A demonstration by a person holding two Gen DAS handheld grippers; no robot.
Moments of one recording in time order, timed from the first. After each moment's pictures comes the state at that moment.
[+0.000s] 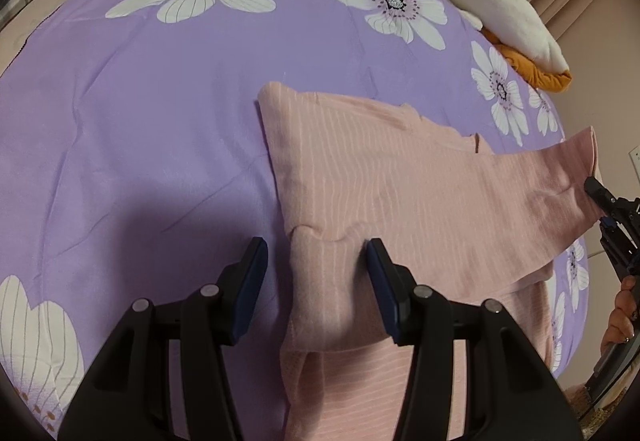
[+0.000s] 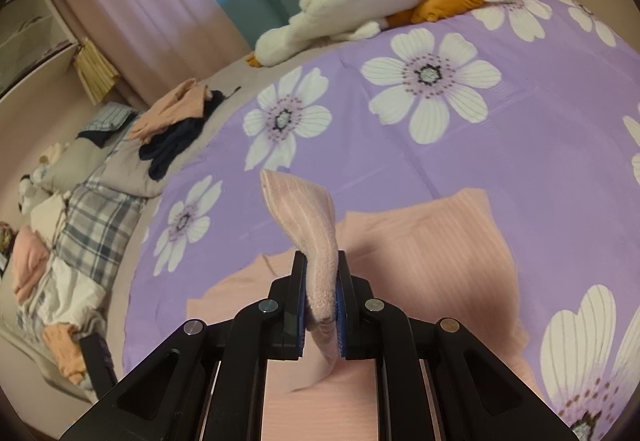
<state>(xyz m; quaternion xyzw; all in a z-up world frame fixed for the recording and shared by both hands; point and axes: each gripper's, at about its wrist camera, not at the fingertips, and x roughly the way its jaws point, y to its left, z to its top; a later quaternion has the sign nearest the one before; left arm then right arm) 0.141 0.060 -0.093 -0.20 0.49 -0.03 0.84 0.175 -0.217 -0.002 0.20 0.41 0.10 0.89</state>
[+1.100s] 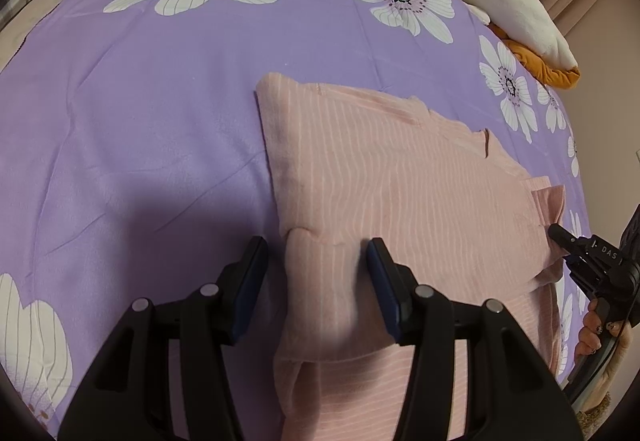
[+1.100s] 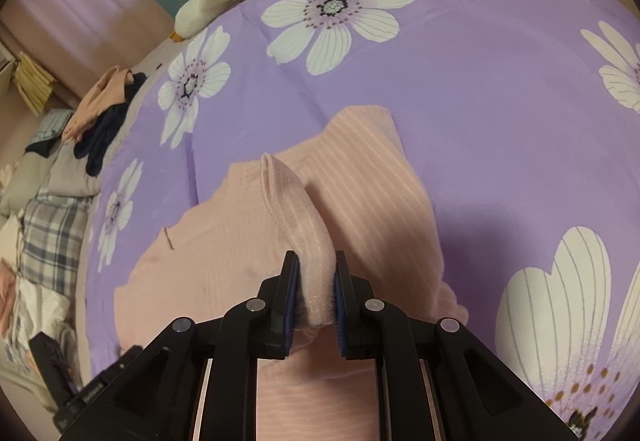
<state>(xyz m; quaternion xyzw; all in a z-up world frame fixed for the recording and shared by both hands) 0.147 0.059 -0.101 -0.20 0.50 -0.03 0.84 0.175 -0.259 -0.063 0.22 0.48 0.02 0.85</state>
